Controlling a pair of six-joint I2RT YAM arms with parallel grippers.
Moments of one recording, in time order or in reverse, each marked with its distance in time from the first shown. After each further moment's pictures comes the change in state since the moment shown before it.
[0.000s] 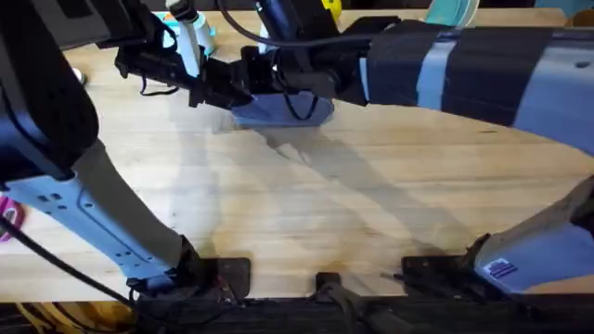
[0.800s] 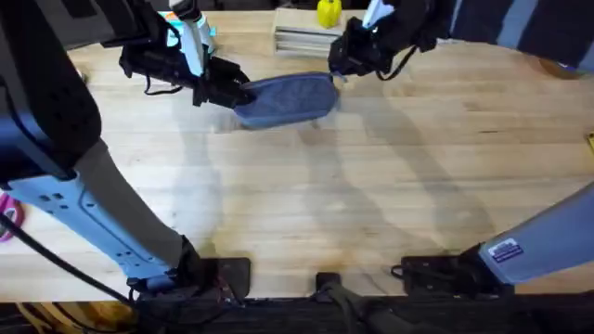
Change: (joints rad) left arm -0.016 0.000 0.000 0.011 0.015 -0.002; right arm -0.442 -0.013 0.026 -0.362 -0.131 -0.019
